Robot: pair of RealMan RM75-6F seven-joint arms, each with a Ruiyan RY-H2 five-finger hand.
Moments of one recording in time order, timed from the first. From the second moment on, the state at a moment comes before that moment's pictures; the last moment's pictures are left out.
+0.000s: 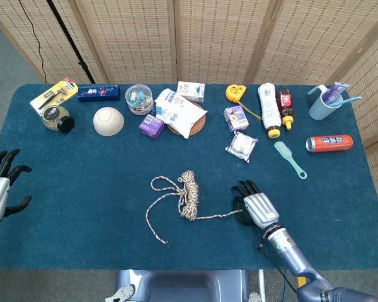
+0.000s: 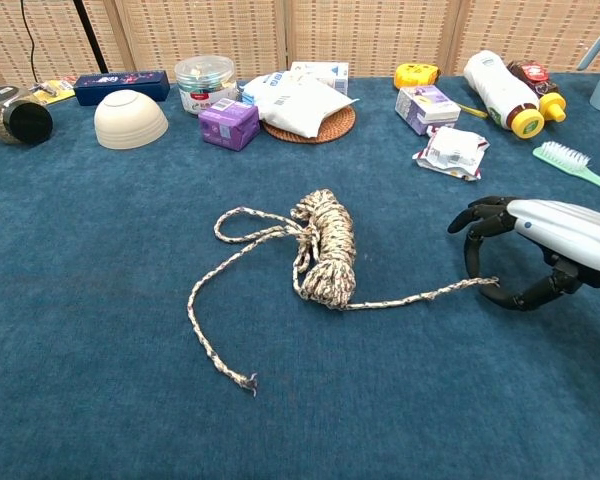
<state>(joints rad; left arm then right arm) -0.21 -0.88 -0.11 -1.96 1.33 1.37 0.27 0.46 -1.61 0.04 -1.31 -1.50 1.08 0.08</state>
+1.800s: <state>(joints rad) -0.21 -0.88 -0.10 -1.95 1.34 1.39 0.27 0.47 -1.59 0.03 -1.34 -1.48 1.07 0.05</state>
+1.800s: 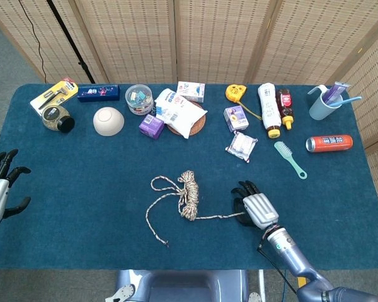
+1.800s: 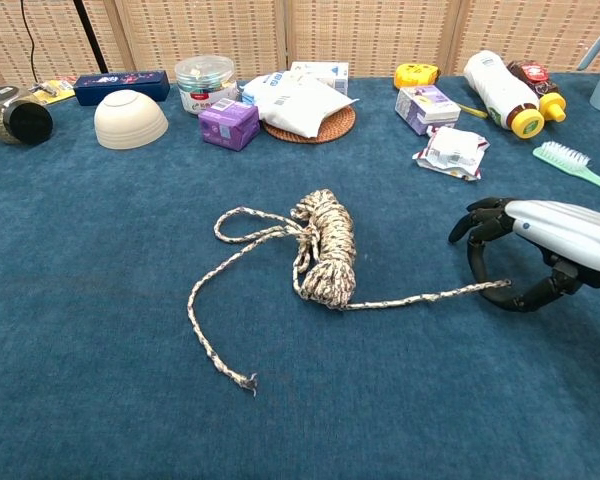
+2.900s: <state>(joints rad) -0.21 -0.89 -0.09 -1.95 1.34 1.37 0.28 0.47 -1.57 0.03 -1.37 -1.47 1.07 0.05</state>
